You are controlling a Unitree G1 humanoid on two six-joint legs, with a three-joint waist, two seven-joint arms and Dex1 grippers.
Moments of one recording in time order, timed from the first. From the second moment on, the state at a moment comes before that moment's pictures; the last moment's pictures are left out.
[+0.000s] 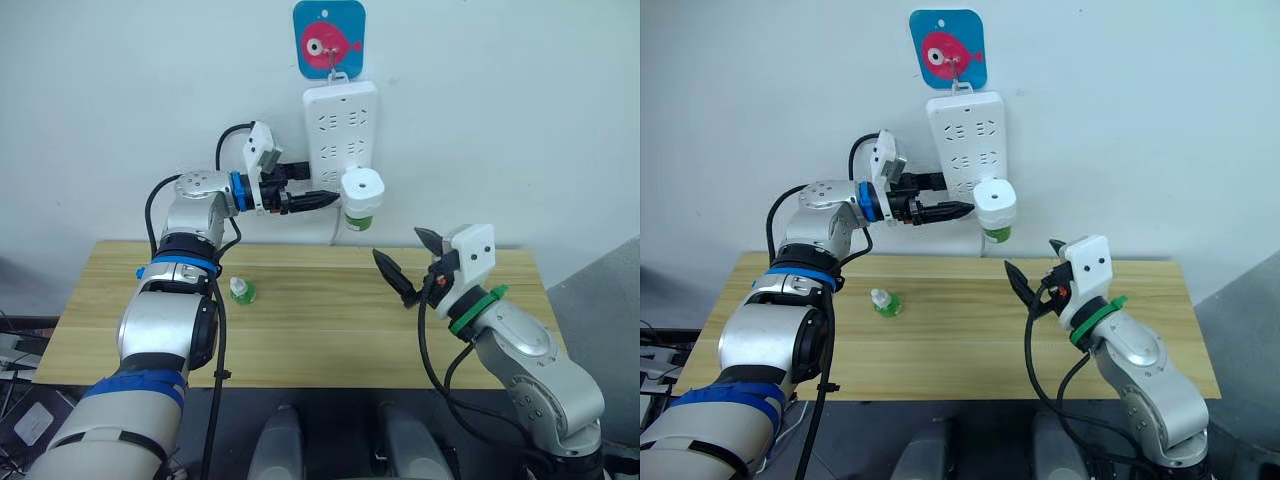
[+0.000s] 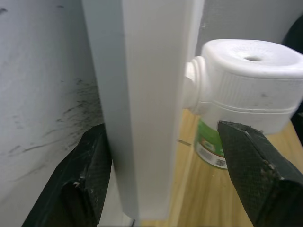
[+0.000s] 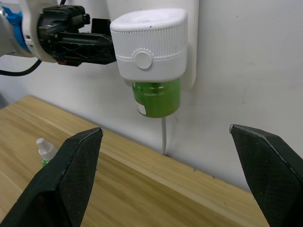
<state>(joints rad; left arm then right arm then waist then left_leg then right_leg) -1.15 0.41 0.04 1.03 -0.21 -0.02 -1.35 -0.15 -0.26 0.05 -0.74 0.38 0.77 0.20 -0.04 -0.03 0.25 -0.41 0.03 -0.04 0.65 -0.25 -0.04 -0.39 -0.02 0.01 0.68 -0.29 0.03</state>
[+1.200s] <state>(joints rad) -1.15 0.40 0.07 1.03 -0.22 -0.02 -1.34 -0.54 0.00 0.15 -0.50 0.22 0.87 -0.04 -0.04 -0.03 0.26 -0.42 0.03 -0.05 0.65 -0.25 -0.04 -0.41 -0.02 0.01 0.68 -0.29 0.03</state>
